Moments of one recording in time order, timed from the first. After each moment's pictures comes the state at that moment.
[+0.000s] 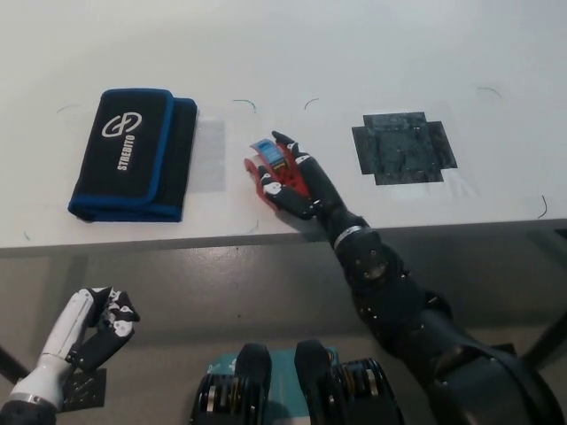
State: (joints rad) left_arm -0.09 0.34 0.00 0.15 0.17 -0.13 -0.09; right_arm -0.96 0.12 0.17 1.33 -0.21 -0.46 -0.10
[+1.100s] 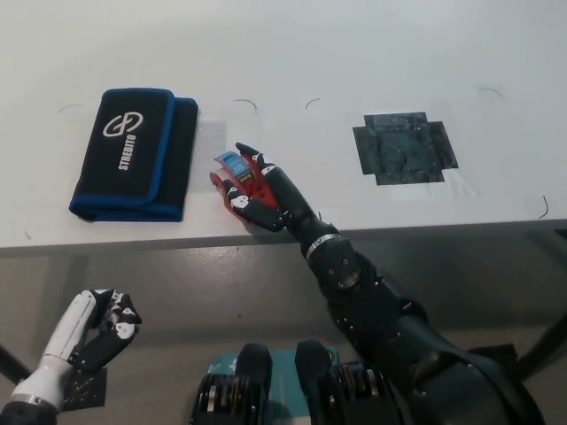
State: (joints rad) left_arm -0.09 0.34 0.00 0.14 0.18 -0.12 -0.10; right_arm -0.97 0.16 0.22 1.34 -0.22 -0.46 -0.10
